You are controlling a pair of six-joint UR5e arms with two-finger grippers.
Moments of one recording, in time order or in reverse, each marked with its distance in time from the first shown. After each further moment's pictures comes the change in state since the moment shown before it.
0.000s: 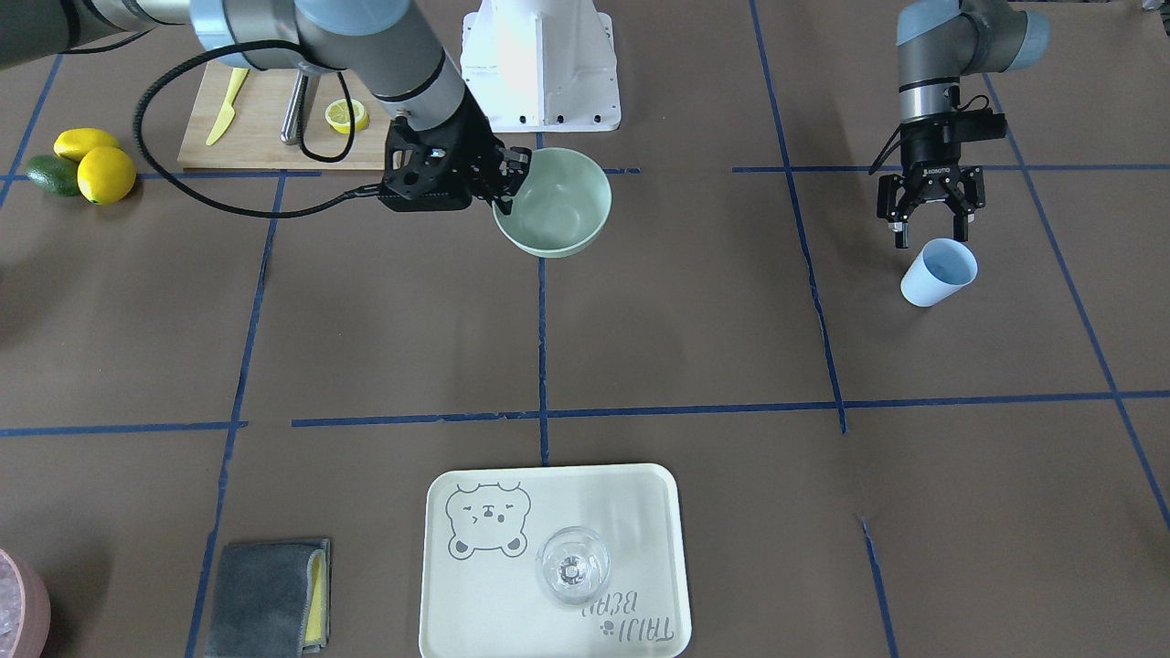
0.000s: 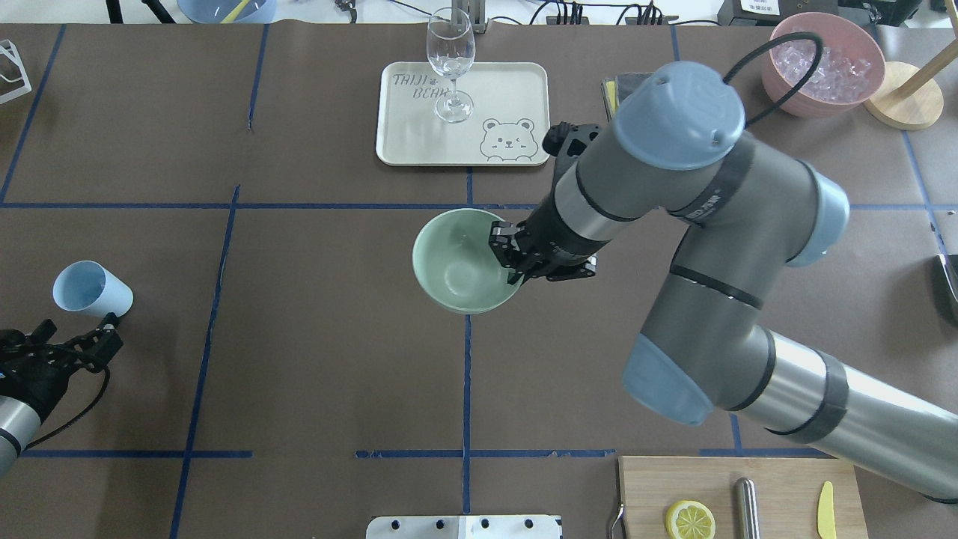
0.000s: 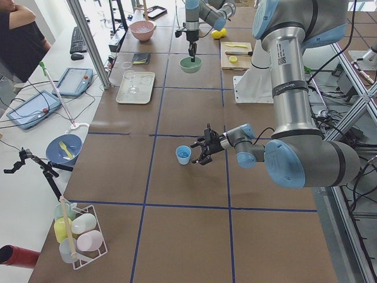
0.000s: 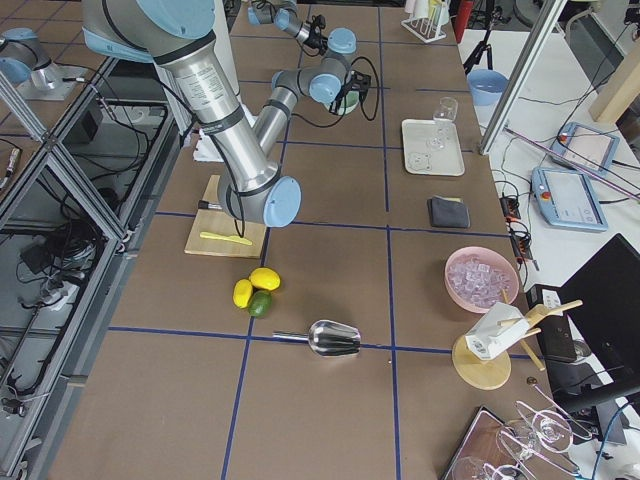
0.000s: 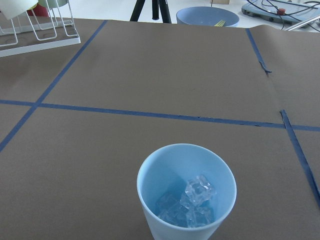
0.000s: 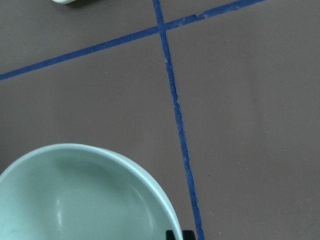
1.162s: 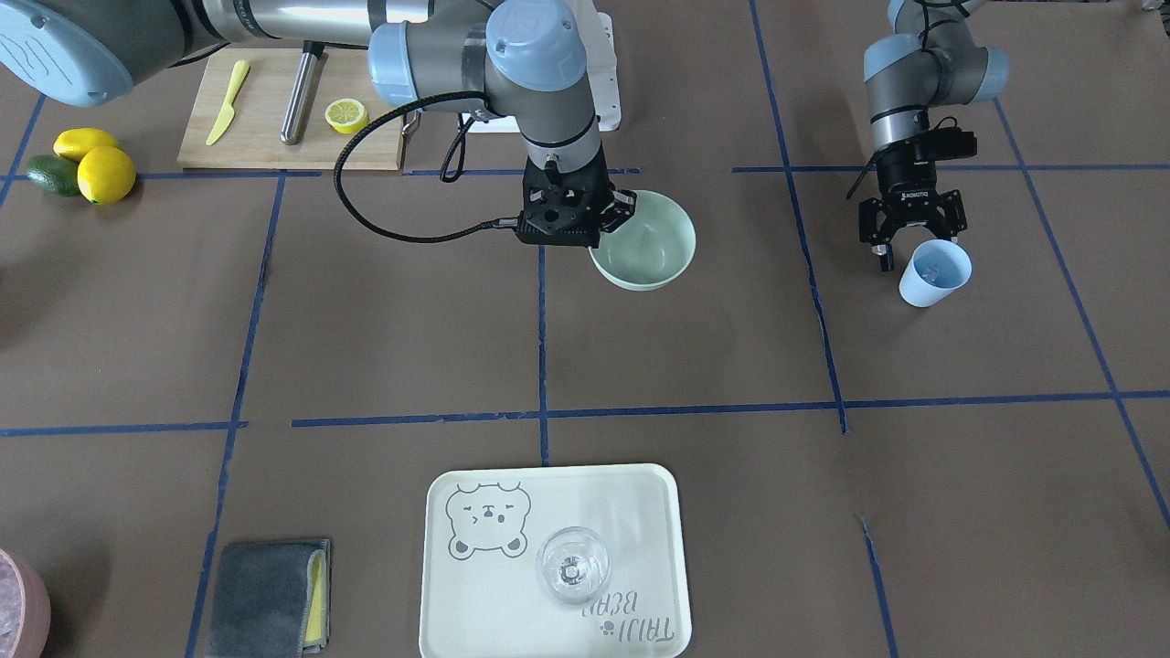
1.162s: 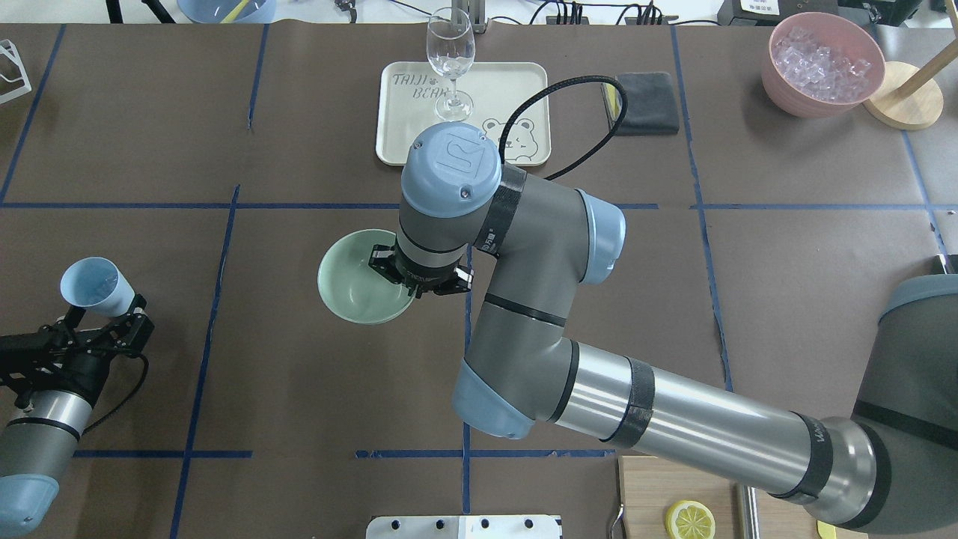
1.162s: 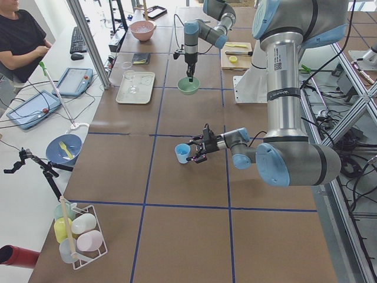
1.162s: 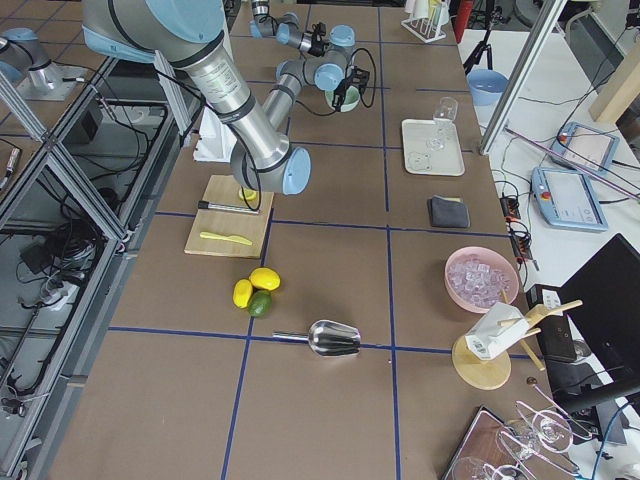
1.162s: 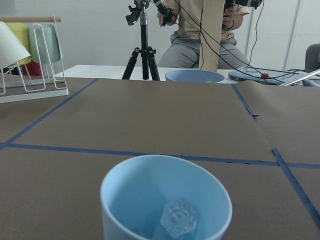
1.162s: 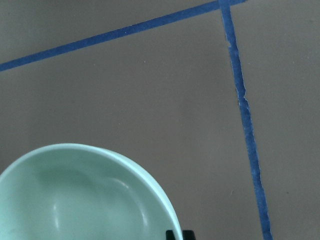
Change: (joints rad) left arm -0.002 -0.141 0.148 -0.011 0.131 -0.002; right arm -0.088 0.218 -0.288 0.009 -0.114 0.025
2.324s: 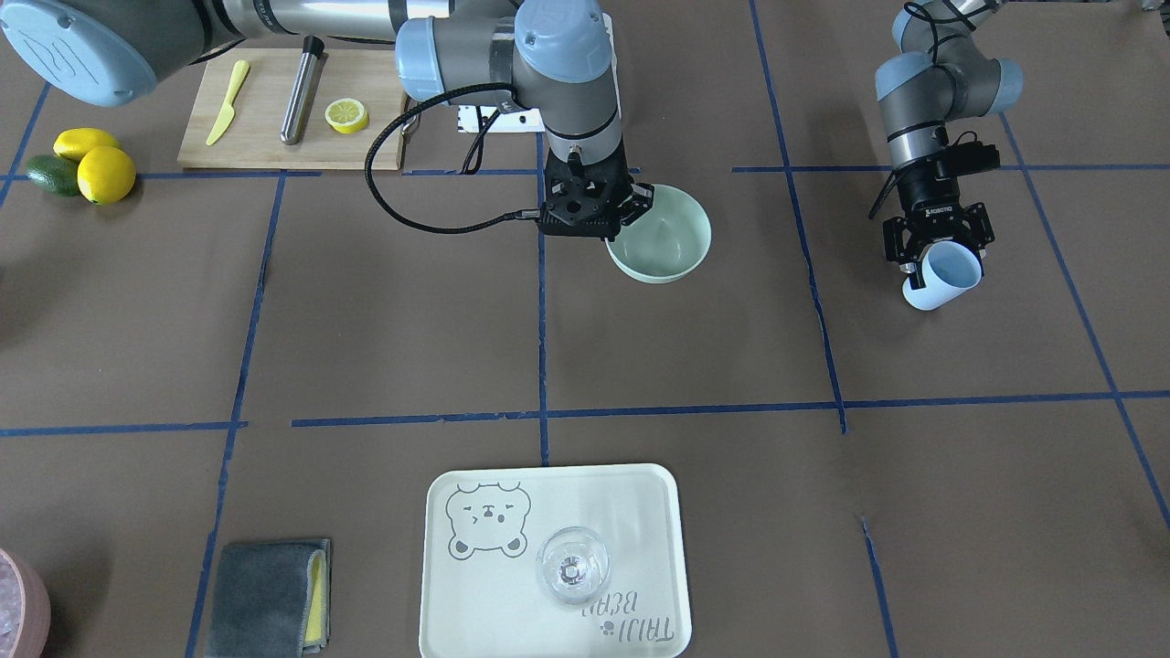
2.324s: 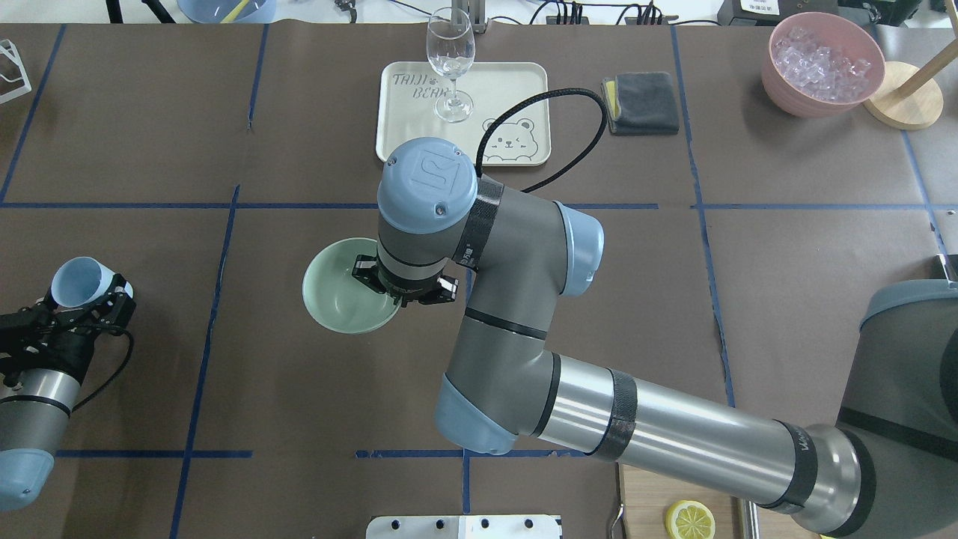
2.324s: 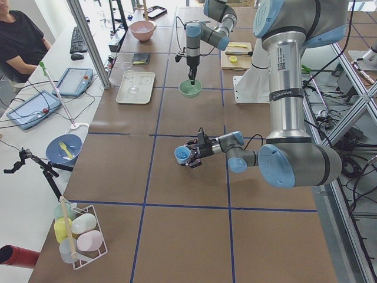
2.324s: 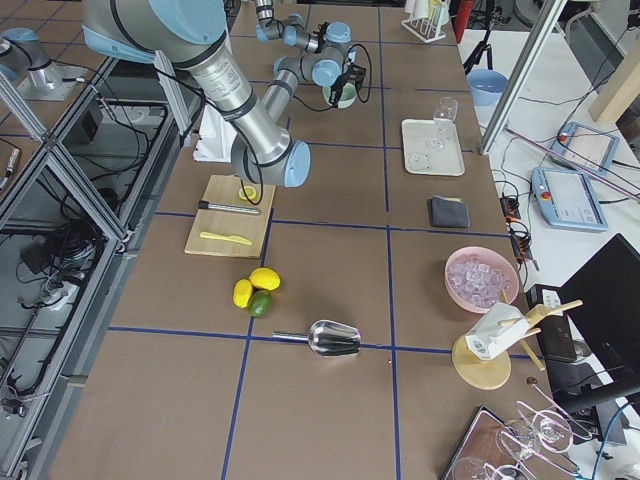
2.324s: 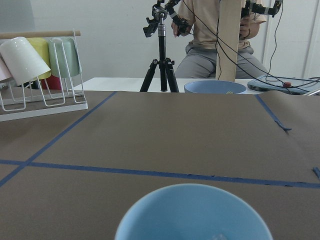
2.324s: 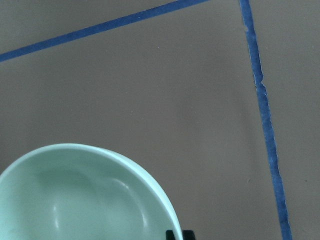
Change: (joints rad) left arm -0.074 -0.009 0.041 0.001 -0.011 0.011; right arm -0.027 0.021 -0.014 0.001 -0.026 0.015
